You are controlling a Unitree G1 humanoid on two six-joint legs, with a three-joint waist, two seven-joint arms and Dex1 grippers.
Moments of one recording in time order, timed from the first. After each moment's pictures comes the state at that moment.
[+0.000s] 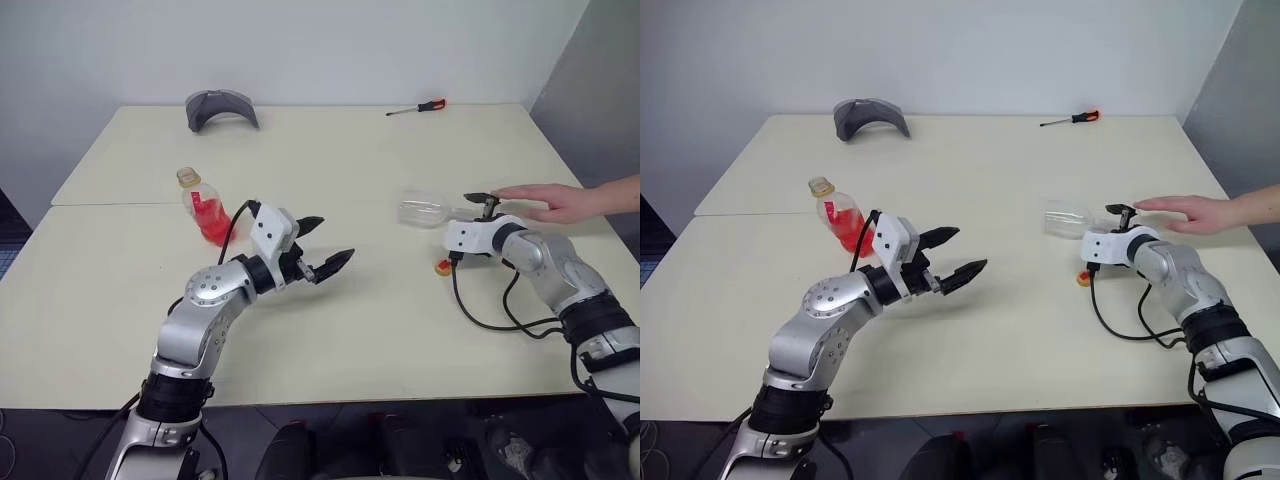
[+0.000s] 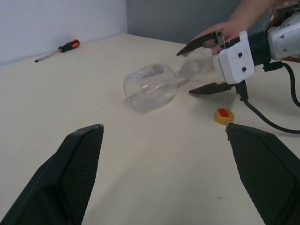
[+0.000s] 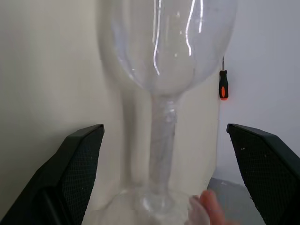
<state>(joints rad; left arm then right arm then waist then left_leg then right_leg) -0.41 0.39 -0.06 -0.19 -0.35 0.42 -0.68 -0.80 -0.69 0.39 0.69 -0.65 -0.17 0.33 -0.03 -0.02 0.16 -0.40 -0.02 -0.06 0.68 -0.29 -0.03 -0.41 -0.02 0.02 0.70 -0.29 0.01</state>
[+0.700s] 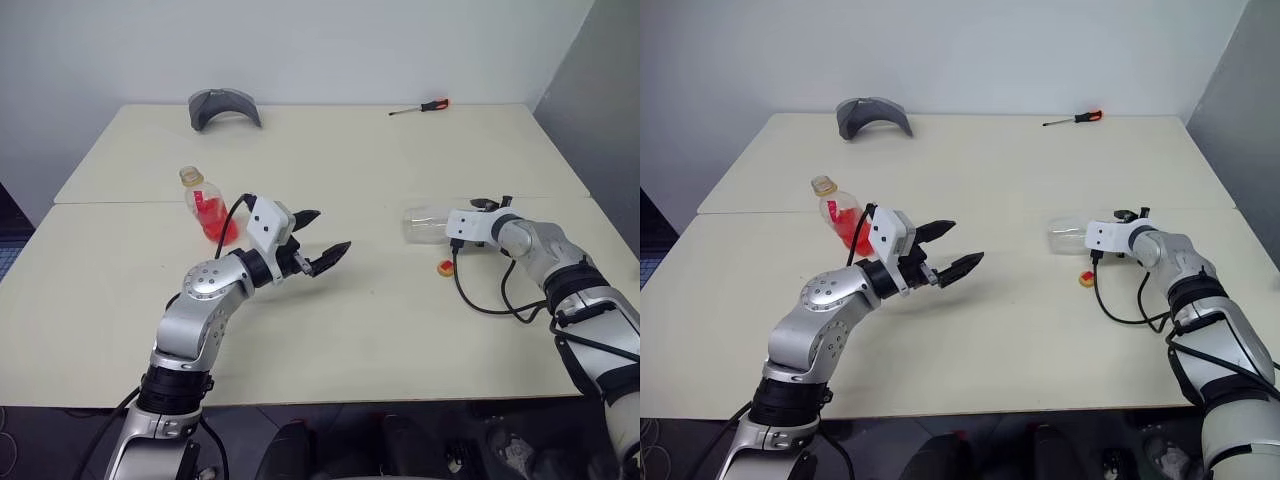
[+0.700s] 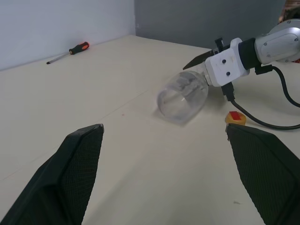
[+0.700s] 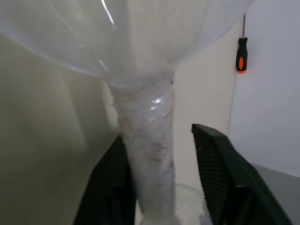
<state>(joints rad) -0.40 0.40 -0.05 -0.19 -0.35 0.41 -0.68 -1.01 -0.62 0.47 1.14 -0.70 -0.27 0.21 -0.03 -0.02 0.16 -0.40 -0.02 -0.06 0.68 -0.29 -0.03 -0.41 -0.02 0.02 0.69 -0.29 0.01</state>
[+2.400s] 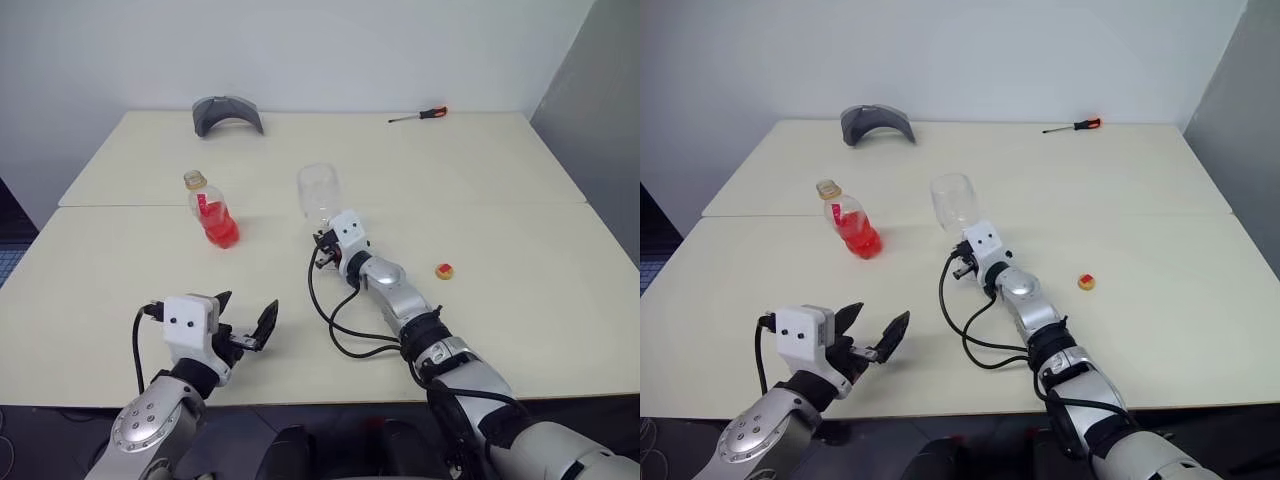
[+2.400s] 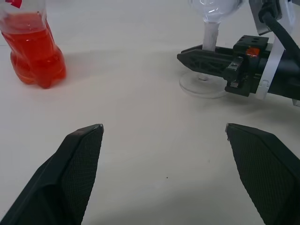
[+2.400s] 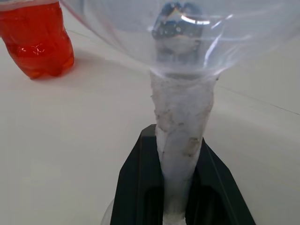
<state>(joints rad) 0.33 0.30 0.17 -0.83 -0.42 0.65 -0.21 -0.80 0.09 0.15 0.83 -0.04 -0.02 0.34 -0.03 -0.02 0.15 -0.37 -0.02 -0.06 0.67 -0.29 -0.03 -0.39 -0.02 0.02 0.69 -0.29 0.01</state>
